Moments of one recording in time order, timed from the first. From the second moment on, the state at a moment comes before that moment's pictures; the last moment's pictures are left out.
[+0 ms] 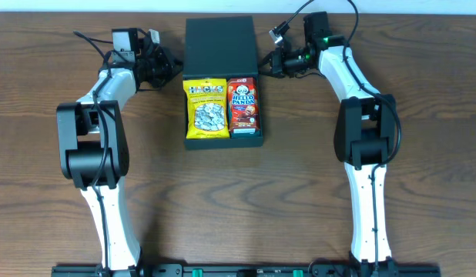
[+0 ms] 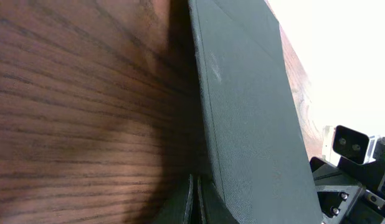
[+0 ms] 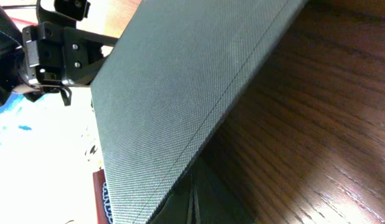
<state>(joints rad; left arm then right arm) 0.04 2.29 1.60 -0.17 0.73 -0.65 0.14 2.64 2.23 -0.74 -1.06 0.12</state>
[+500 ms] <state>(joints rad) 0.06 2.29 1.60 -0.06 0.82 -0.64 0.14 2.64 2.23 -0.68 -1.16 0.10</state>
